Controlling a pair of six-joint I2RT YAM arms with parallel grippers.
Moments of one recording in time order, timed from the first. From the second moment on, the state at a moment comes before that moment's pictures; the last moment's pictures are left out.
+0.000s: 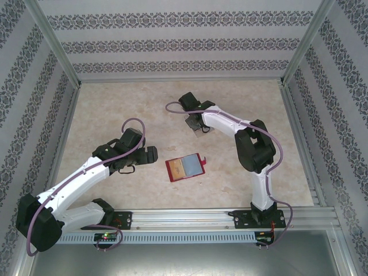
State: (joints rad) left arm -0.56 1.08 0.81 -0.75 -0.09 -0.66; right arm 0.59 2.07 1.61 -0.72 0.39 -0.06
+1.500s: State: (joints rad) left arm -0.56 1.08 0.77 -0.72 -0.02 -0.65; right arm 0.59 2.06 1.61 -0.68 0.48 -0.10
